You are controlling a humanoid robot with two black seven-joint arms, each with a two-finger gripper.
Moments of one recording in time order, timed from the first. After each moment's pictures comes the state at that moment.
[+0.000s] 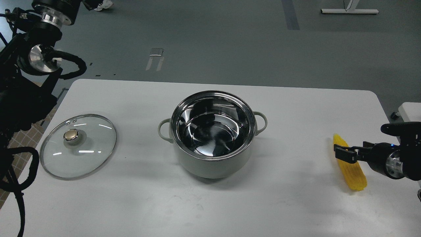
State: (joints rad) left arm -0.96 0.43 -1.02 -0.66 0.14 -0.41 -0.34; right arm 0.25 -0.79 0.97 1.45 -1.94 0.49 -0.12
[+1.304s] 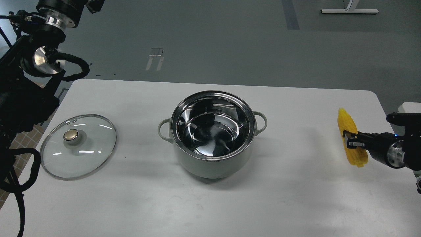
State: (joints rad) left arm -0.97 0.43 -1.01 -0.66 0.14 -0.40 -0.35; right arm 0.27 -0.70 1.17 1.51 -1.91 0.49 -0.12
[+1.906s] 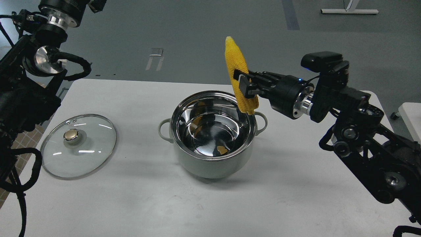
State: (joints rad) left arm -0.96 0.42 -1.02 -0.67 0.14 -0.40 -0.34; right arm 0.63 -0.25 0.86 1.60 -1.93 0.49 -0.17
